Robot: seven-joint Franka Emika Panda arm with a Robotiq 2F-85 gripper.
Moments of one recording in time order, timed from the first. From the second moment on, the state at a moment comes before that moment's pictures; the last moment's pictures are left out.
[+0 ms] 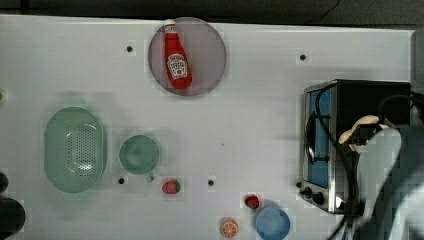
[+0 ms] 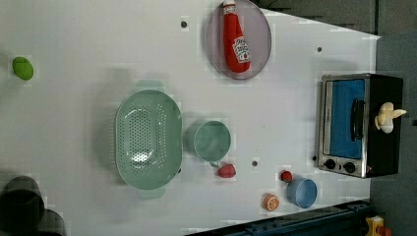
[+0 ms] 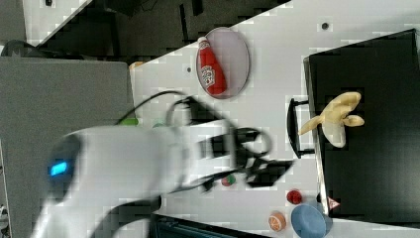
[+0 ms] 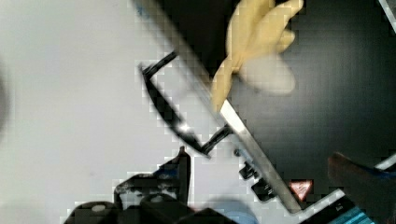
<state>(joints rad) -0.06 0.04 -0.54 -1.81 -0.03 0.21 -0.76</state>
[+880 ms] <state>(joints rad) 0.01 -0.32 -0.01 -1.98 -0.06 0.08 -0.08</state>
